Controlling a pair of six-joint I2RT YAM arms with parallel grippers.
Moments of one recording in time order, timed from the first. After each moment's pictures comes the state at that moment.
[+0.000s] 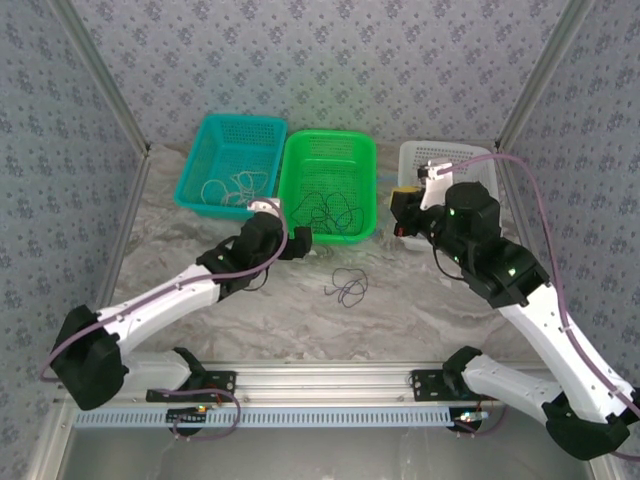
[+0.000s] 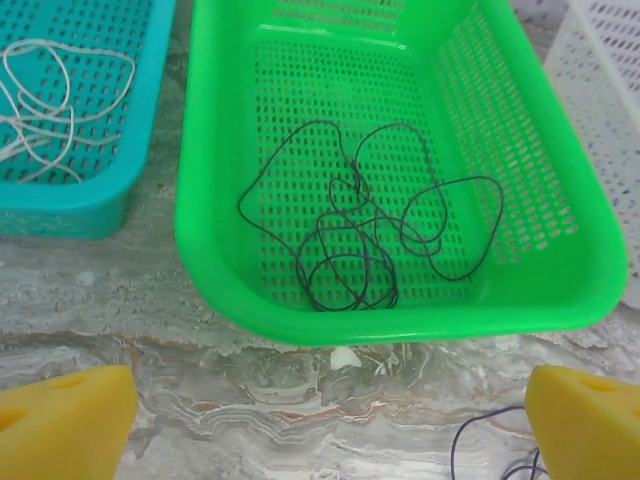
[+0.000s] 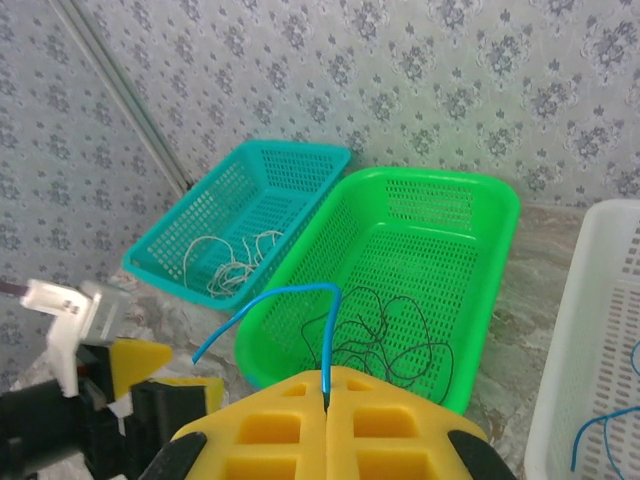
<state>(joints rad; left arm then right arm) -0.78 1.22 0.85 -0.21 -0.33 -0.52 0.62 0.95 1.26 -0.61 0.11 0.30</state>
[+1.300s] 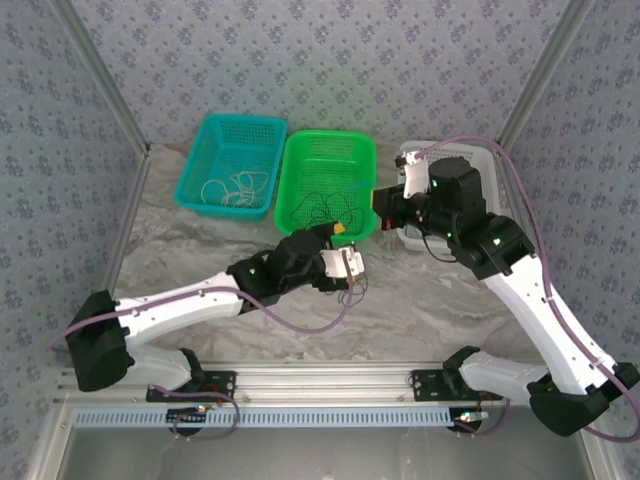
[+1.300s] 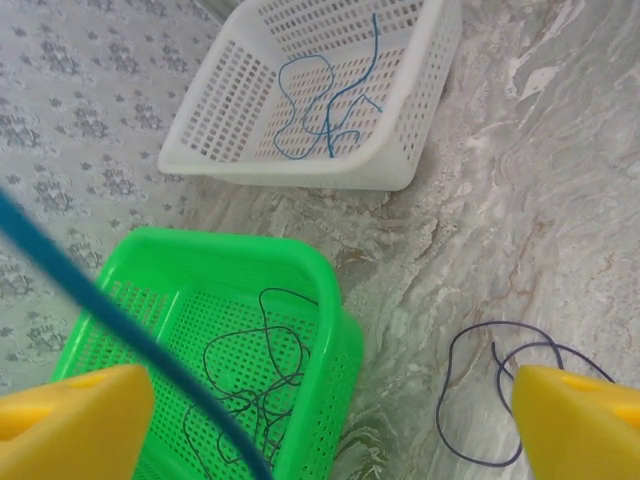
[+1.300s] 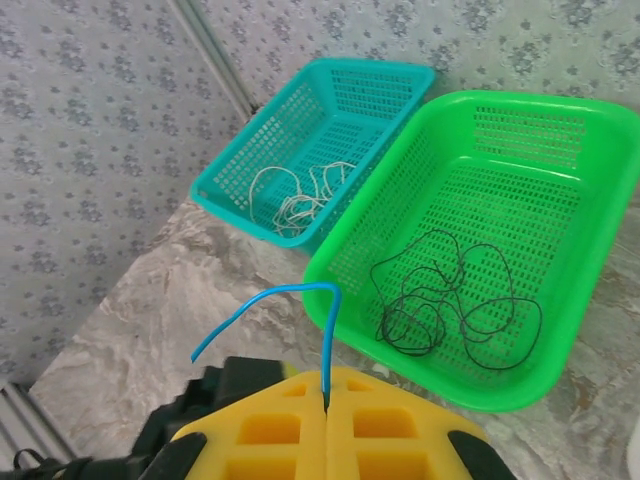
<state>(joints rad) -1.05 1.35 0.97 -0.07 -0.16 0.63 0.57 1.10 1.40 -0.72 -0.16 0.31</state>
